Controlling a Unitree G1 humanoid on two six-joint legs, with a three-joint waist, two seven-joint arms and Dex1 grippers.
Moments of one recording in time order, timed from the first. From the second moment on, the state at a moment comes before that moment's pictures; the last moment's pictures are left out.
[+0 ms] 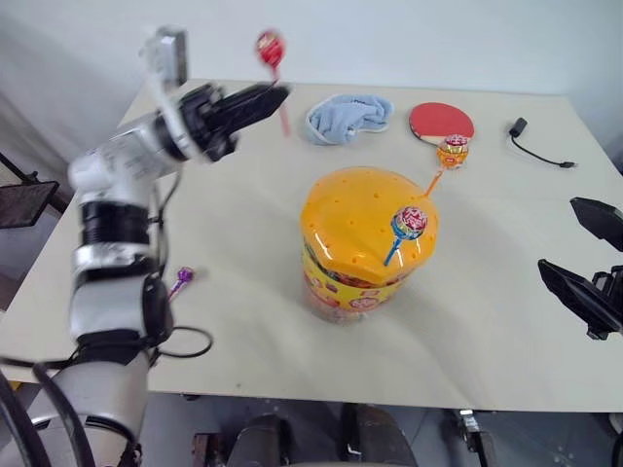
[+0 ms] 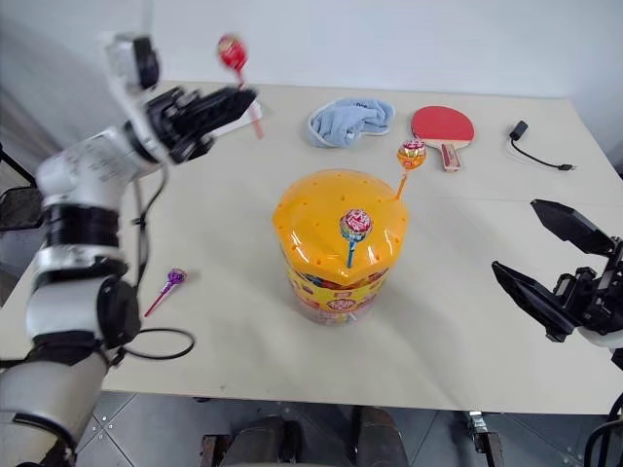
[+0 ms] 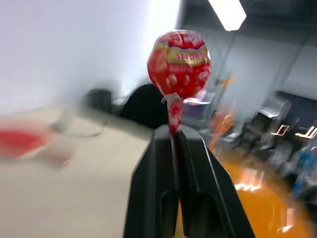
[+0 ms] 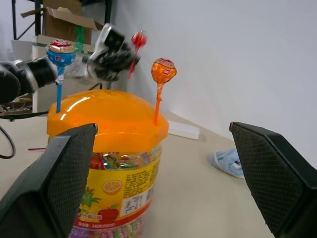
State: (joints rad) left arm -0.97 0.70 0.21 0.46 -0.52 0.70 -1.25; right arm 0.03 -0.66 -0.68 -0.35 1.00 0.18 1.17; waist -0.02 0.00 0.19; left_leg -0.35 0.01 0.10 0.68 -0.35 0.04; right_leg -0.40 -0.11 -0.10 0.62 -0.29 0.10
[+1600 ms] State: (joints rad) left arm -0.23 0.93 0.63 -0.16 -0.77 0.51 -1.18; right arm -0.17 -0.81 -0.57 -0.14 0.88 0.31 1.18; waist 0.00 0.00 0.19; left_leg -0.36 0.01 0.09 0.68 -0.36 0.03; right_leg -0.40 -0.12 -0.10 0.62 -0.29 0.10
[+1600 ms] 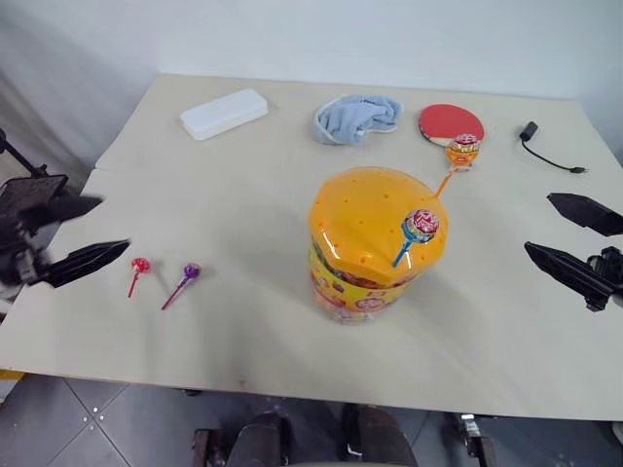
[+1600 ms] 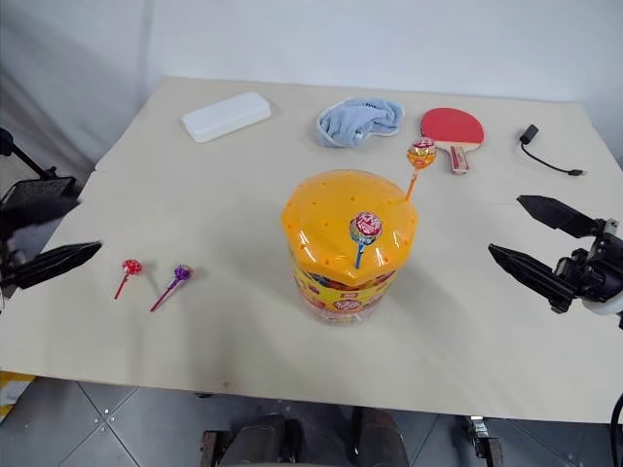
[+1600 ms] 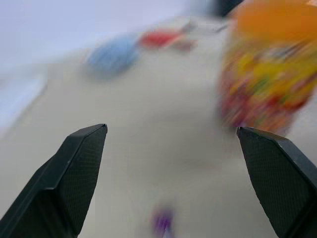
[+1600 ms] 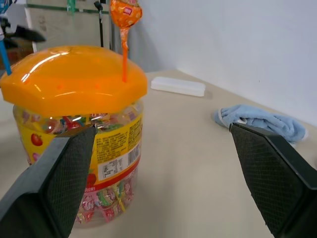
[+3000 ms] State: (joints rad) left arm -0.43 0.72 0.26 -0.21 -0.84 0.47 -1.18; right arm -0.37 -1.17 -0.39 0.18 0.68 0.70 1.01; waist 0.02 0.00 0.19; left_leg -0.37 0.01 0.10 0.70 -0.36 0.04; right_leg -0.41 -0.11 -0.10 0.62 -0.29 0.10
